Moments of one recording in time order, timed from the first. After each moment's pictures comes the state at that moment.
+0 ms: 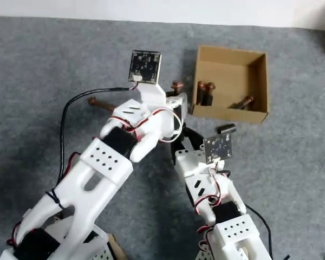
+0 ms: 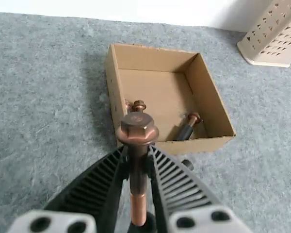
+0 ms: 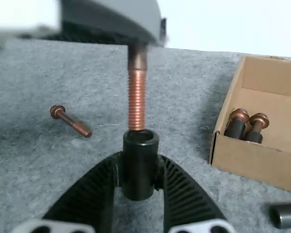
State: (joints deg) left arm 27.7 -26.8 34.0 28.8 27.4; right arm -23.3 -73.5 96.0 -0.5 -2.4
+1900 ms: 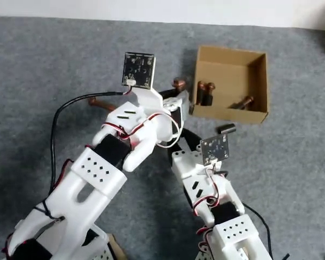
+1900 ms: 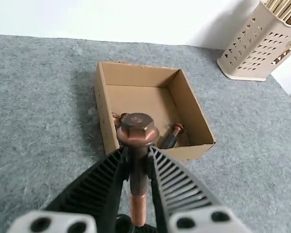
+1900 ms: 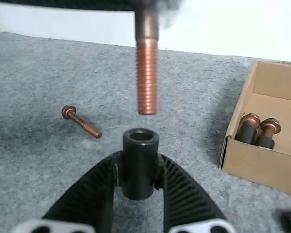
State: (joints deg) left arm 29.0 -33.6 33.9 31.4 27.6; right arm -25.2 -73.6 96.0 -0.6 -2.3
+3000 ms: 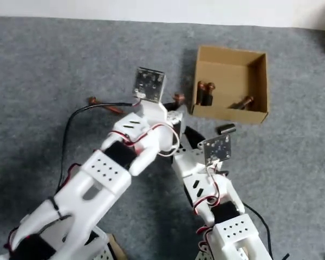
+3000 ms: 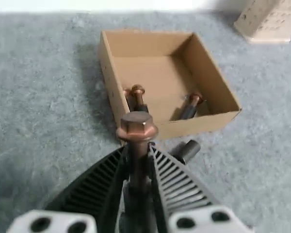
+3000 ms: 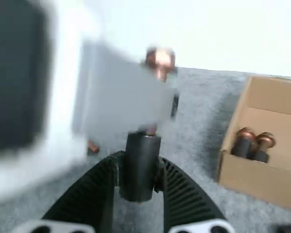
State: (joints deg) left arm 29.1 -28.3 44.3 23.1 22.5; right arm -23.8 -73.6 96.0 -5.8 -2.4
